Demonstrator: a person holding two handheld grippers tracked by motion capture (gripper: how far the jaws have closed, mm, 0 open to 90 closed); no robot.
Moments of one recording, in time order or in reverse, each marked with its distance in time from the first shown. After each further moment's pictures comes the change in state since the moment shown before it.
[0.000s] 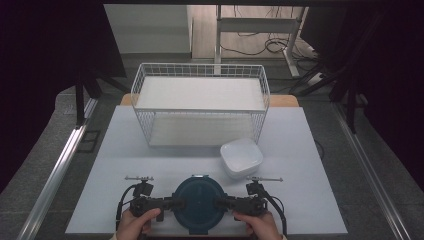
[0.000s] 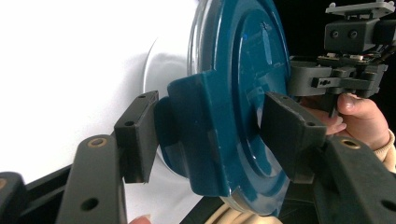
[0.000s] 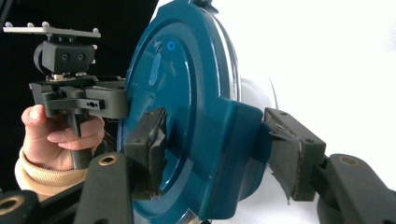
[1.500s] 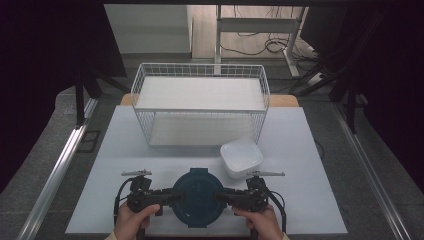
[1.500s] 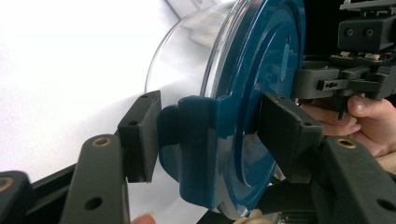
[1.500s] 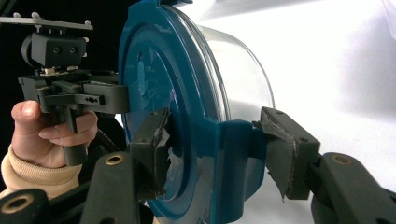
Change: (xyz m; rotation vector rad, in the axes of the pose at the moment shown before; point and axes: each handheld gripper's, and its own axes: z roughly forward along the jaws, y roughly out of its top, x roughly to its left) left arm -0.023 0.015 -0.013 -0.061 0.058 0.121; right arm 0.020 0.015 -0.009 -0.050 -0.012 -0.124
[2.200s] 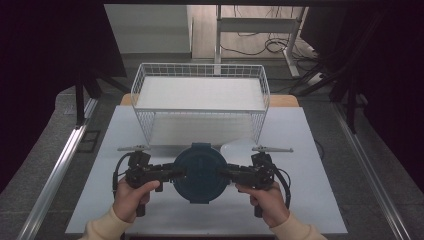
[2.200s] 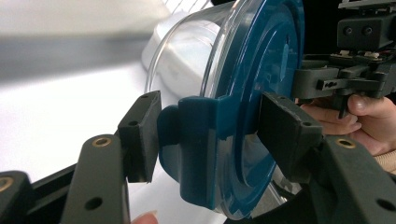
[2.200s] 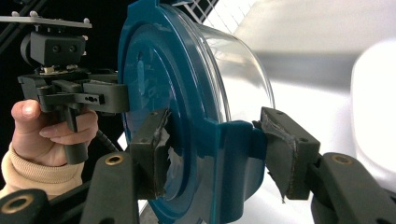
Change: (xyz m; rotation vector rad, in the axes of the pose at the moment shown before) left arm -0.027 0.067 -0.019 -0.077 -0.012 0.107; right arm 0.027 0.064 -0.023 -0.071 -0.017 -0.100
